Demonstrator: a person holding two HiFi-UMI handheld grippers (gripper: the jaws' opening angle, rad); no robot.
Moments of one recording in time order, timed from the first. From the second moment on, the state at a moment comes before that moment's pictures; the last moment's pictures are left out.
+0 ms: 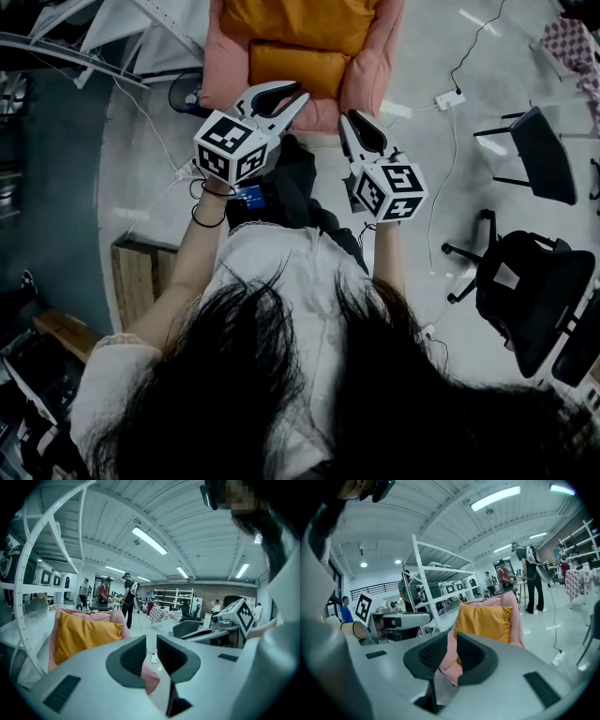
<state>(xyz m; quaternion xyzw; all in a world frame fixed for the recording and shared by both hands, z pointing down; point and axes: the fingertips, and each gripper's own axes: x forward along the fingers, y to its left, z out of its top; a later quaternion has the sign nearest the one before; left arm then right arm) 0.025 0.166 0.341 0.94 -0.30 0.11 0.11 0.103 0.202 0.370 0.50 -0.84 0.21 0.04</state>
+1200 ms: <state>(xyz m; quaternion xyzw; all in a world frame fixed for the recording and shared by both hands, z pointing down) -0.120 0.265 0.332 0.95 -0.27 0.12 0.12 -0.063 0.283 0.360 0.50 -0.84 0.21 0.04</state>
